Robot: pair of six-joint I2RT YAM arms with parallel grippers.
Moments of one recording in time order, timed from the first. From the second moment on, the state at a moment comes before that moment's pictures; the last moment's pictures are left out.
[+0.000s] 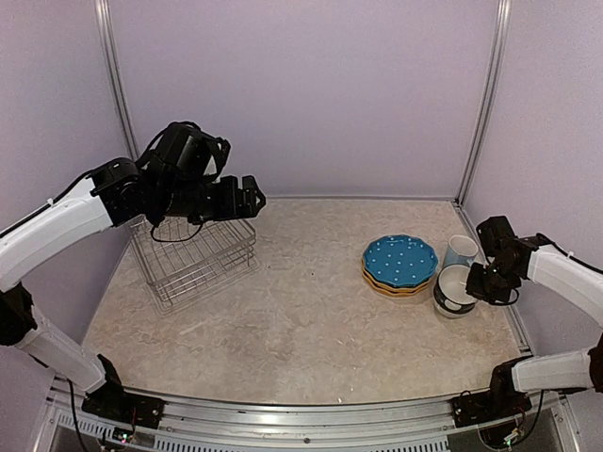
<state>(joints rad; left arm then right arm) -0.85 1.43 1.50 -0.71 -0.27 -0.59 0.14 1.12 0.74 -0.77 0.25 0.58</state>
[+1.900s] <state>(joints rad) -0.84 0.77 1.41 -0.49 -0.70 -0.28 0.13 0.53 1.10 -0.38 -0.05 0.18</state>
